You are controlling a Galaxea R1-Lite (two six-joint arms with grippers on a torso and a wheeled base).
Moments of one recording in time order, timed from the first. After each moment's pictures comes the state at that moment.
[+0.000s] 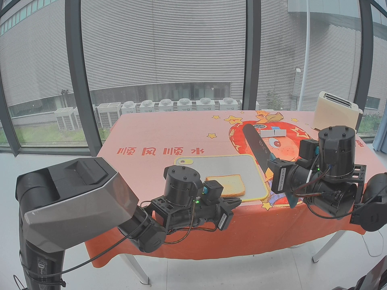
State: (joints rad) left arm -0.71 2.31 -1.02 -0.97 -0.34 0.04; right arm 0.69 1.64 -0.70 -0.53 -0.43 0.28
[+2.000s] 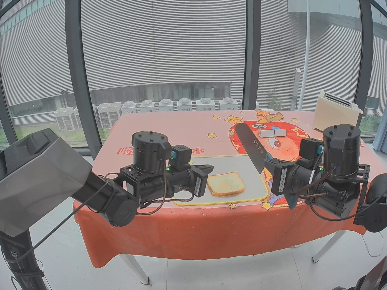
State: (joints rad) left arm -0.58 2.11 -1.00 -0.89 -0.24 -0.06; right arm 0.71 1.62 -0.70 -0.54 -0.36 0.28
